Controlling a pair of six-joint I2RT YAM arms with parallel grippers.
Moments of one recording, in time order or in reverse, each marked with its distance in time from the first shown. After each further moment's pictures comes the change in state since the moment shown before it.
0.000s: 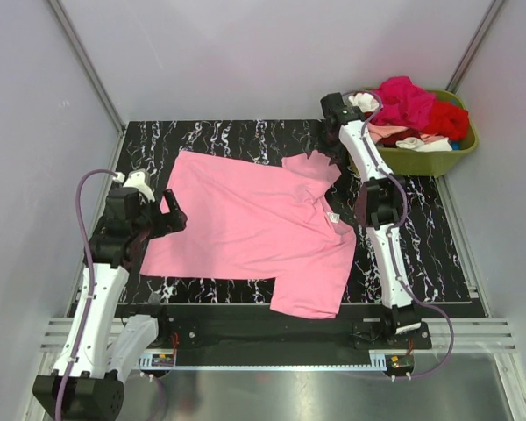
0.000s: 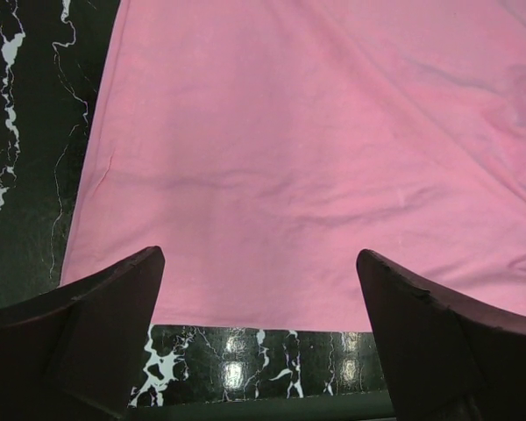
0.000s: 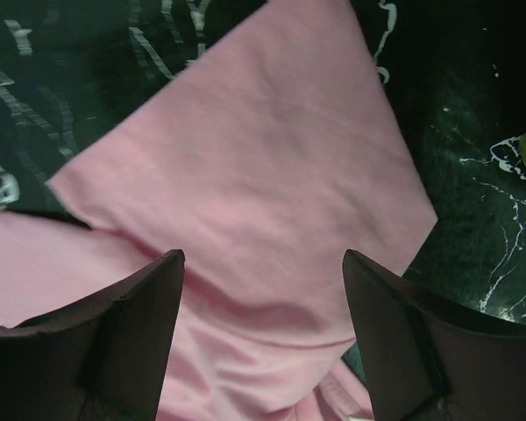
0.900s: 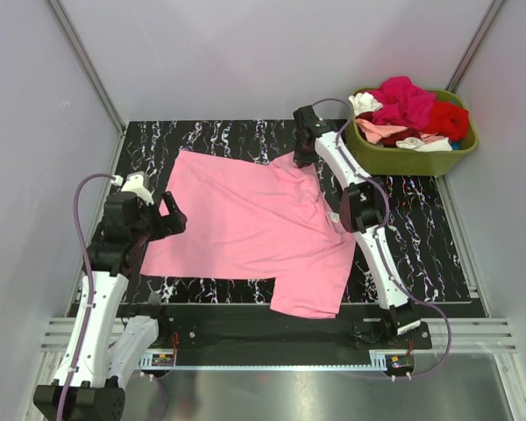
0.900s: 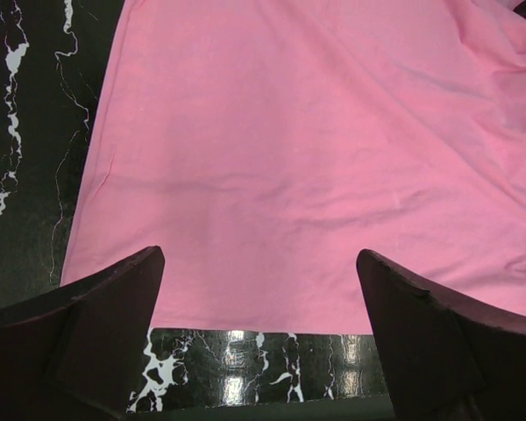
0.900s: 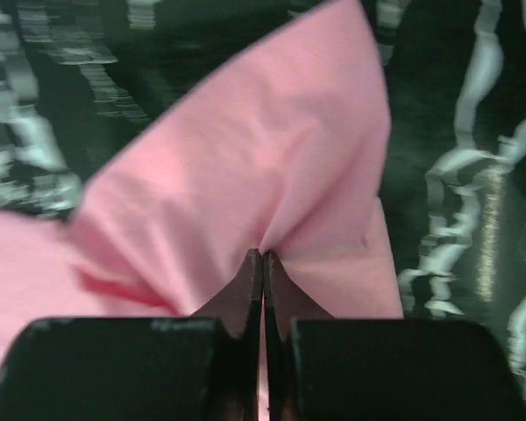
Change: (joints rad) left arm -0.001 -0.057 -0.027 0.016 -0.002 0.000; right arm 0.122 0.111 0.014 0.116 0.102 -0.011
